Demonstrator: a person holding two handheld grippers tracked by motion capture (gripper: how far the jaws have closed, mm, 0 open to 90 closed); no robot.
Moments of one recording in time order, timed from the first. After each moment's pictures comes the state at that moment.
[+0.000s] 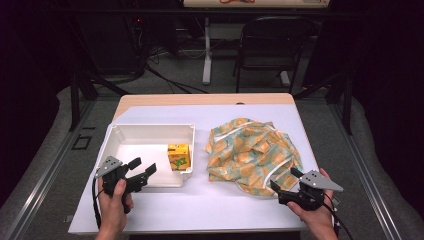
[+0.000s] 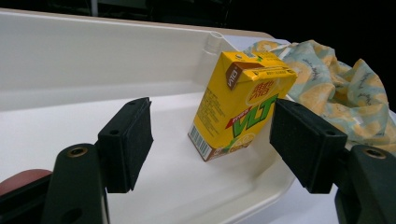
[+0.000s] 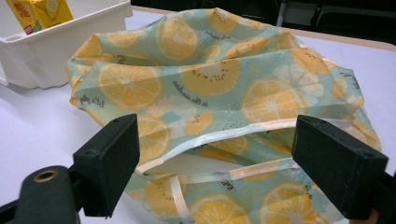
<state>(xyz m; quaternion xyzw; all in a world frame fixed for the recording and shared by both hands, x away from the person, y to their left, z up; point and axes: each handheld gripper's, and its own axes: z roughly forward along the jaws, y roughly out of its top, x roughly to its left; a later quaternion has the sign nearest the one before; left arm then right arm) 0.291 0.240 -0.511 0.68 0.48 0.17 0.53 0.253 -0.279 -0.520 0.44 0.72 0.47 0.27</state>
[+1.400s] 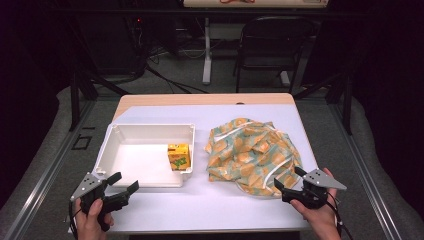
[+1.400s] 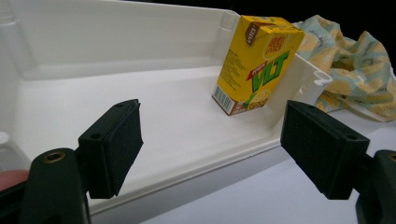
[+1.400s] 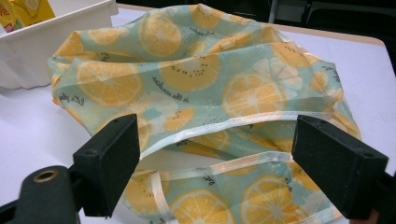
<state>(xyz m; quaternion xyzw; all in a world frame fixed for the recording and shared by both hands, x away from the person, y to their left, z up) 0.250 0.283 -0.524 0.69 0.47 0.19 0.52 0.257 -0.289 -0.523 0.45 0.71 0.47 0.27</state>
